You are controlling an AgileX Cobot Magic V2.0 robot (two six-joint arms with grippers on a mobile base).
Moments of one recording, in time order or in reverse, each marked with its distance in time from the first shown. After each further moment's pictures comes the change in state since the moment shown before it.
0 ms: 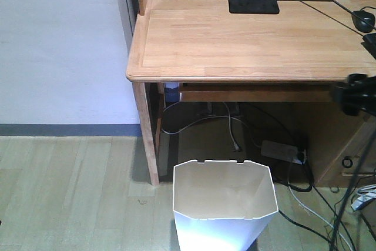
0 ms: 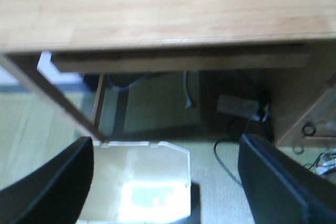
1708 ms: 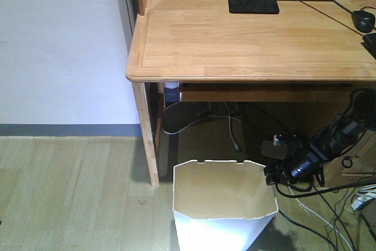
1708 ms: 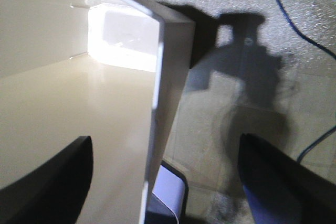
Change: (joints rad) left arm 0.000 0.000 0.000 0.000 0.000 0.000; right arm -0.146 1.749 -0.658 0.648 -0.214 -0.924
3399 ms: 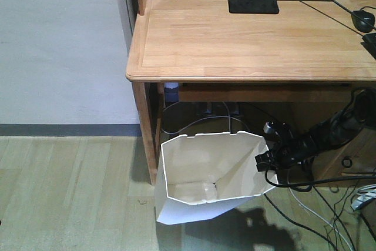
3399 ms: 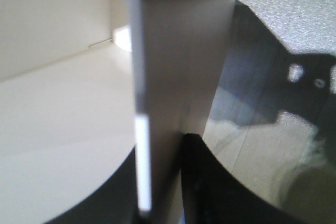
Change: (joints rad) left arm 0.000 0.000 0.000 0.000 0.001 0.000; right arm -0.005 -0.041 -0.050 0.294 0.272 -0.383
